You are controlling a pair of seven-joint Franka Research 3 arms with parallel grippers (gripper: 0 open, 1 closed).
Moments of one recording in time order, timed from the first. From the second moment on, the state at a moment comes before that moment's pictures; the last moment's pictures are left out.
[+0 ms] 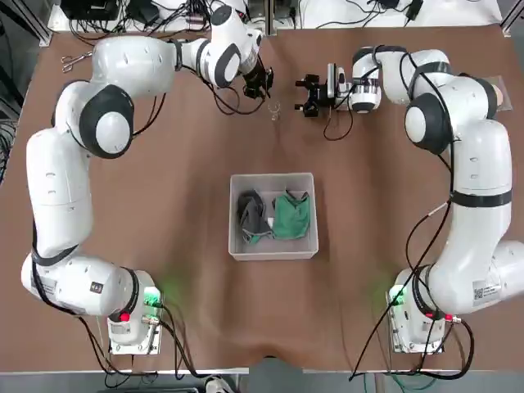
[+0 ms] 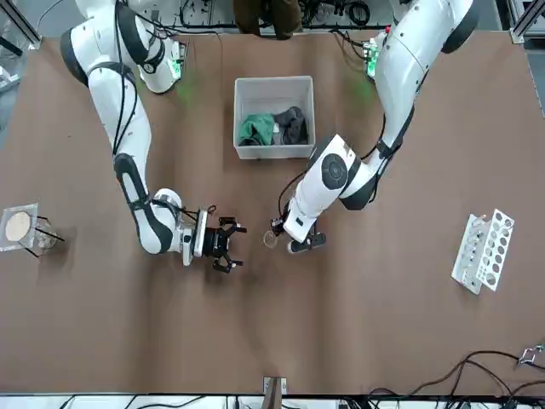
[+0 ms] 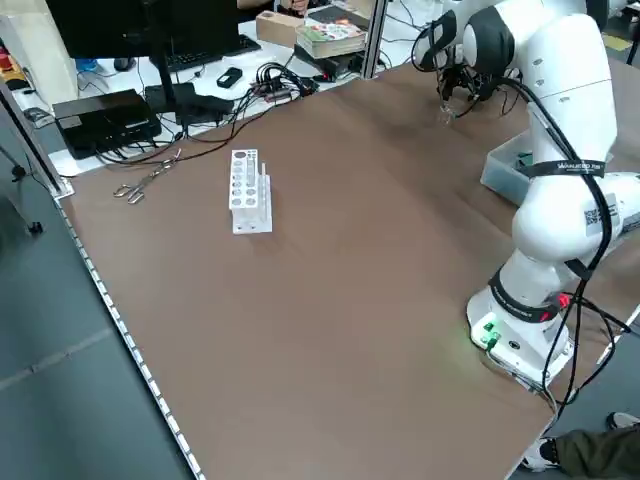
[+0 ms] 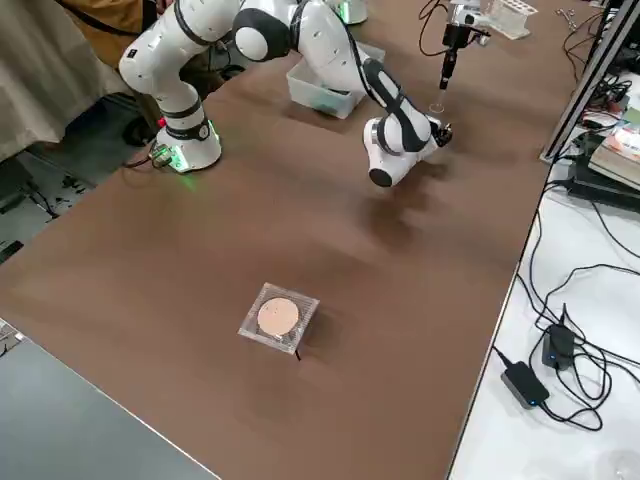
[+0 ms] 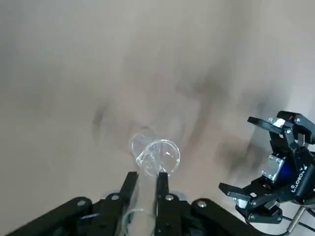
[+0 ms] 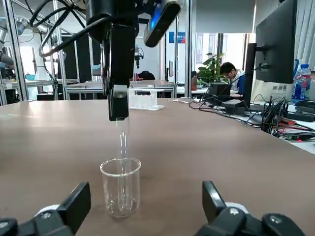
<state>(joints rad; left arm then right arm) -0.24 0.76 -0.50 -1.54 0.08 2.51 -0.92 0.24 0.95 0.06 -1.62 1.83 1.89 -2.63</state>
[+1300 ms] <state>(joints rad) -0.23 0.43 -0.25 -1.53 0.08 2.13 -0.90 0.33 1.07 0.07 -1.55 1.98 1.89 -2.69</state>
